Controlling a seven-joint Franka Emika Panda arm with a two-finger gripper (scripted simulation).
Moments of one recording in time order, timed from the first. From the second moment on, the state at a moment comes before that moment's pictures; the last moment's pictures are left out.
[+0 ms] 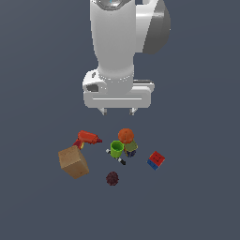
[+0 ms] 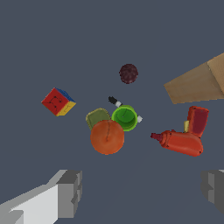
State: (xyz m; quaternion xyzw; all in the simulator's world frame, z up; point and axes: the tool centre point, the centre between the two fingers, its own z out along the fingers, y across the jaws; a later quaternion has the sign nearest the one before) arm 0.017 -0.006 0.290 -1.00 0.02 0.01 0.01
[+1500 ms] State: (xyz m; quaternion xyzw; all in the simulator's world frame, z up) arm 0.159 -0.030 0.109 -0.99 -0.12 0.00 0.00
